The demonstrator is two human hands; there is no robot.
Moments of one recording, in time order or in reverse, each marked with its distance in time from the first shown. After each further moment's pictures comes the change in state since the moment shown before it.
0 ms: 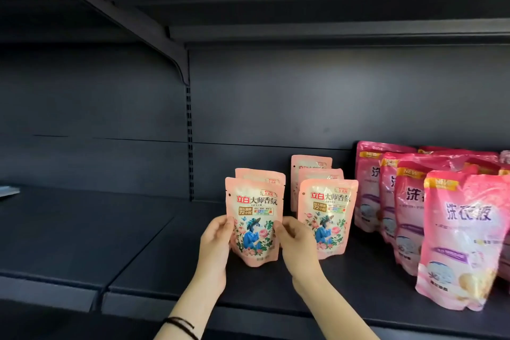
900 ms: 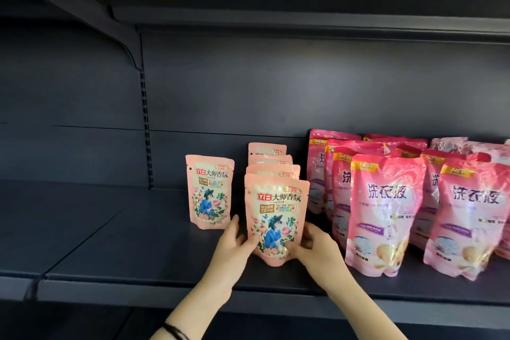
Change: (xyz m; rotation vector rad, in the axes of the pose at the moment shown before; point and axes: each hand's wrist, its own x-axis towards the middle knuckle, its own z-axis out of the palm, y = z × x) left_hand -0.064 -0.027 0.093 0.205 -0.347 -0.033; right_hand -0.020 0.031 -0.145 -0.371 -0.041 -0.009
